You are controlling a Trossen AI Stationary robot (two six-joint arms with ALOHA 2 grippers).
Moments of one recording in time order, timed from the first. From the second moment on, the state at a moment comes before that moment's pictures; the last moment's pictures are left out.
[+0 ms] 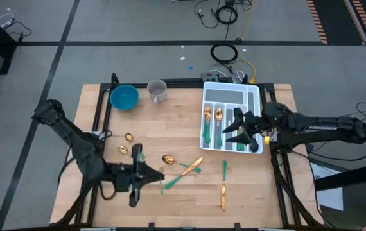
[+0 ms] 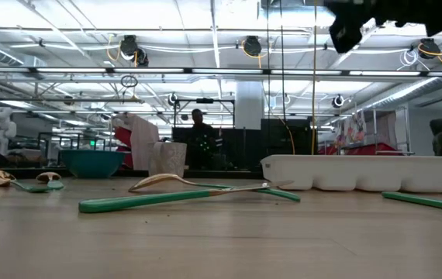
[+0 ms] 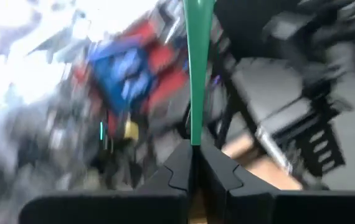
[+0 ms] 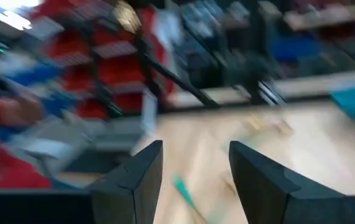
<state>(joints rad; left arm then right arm) -0.72 1.31 1.16 0.23 -0.55 0.58 -0.12 0.74 0.52 0.17 -0.46 0.23</state>
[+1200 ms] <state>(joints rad) -0.32 1.49 1.15 0.50 0.60 1.16 0.19 1.30 0.65 1.00 -0.43 0.17</state>
